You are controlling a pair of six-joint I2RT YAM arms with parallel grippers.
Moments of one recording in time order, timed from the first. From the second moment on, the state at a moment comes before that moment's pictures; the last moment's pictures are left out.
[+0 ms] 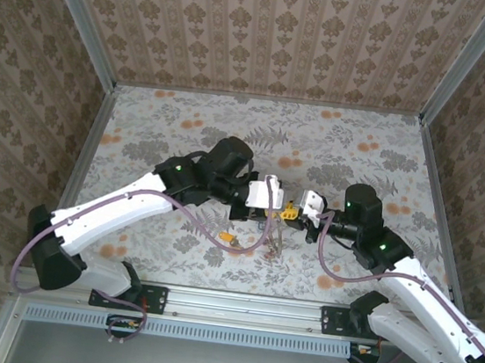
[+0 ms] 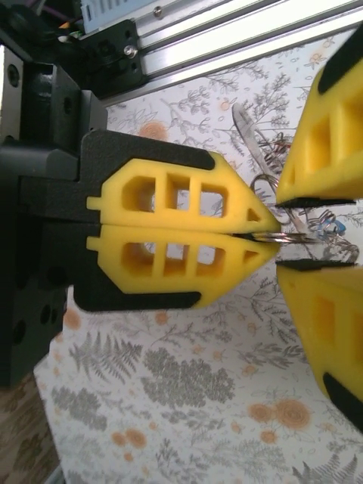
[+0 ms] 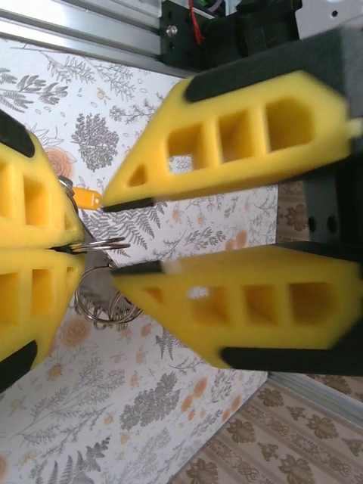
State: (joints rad) left arm -0.99 1.33 1.30 -0.67 0.42 0.64; right arm 0.52 0.82 0.65 -0.19 -0.65 -0.45
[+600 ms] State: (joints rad) left arm -0.95 1.26 1.14 -0.53 0.44 0.55; right arm 0.49 0.83 0.65 -0.20 -0.73 -0.28
